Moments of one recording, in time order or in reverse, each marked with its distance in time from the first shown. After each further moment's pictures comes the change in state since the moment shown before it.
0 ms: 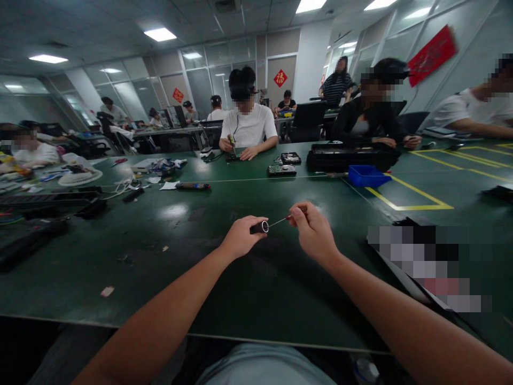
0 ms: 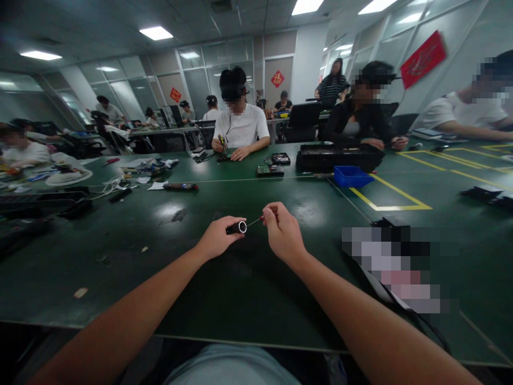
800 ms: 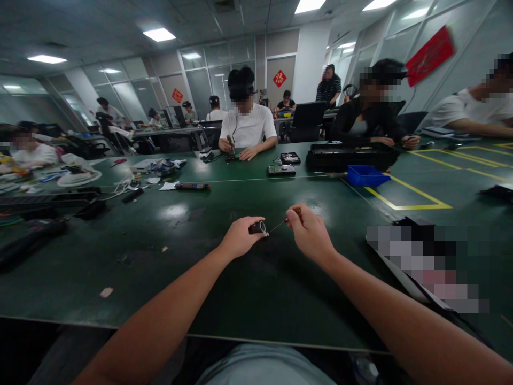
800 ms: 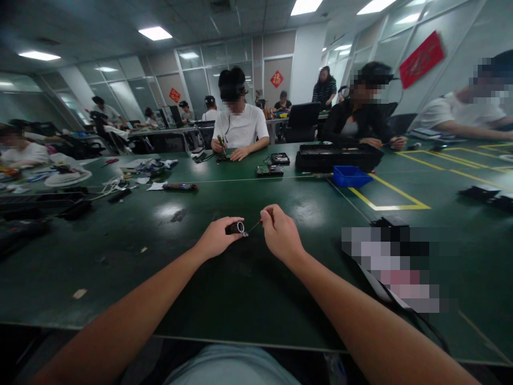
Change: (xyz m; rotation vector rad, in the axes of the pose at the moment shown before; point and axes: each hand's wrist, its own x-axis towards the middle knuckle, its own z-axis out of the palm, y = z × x) left_hand 0.001 0.000 -0.001 0.070 -0.025 -0.099; right_hand 0.003 0.001 0.002 -0.129 -0.061 0.059
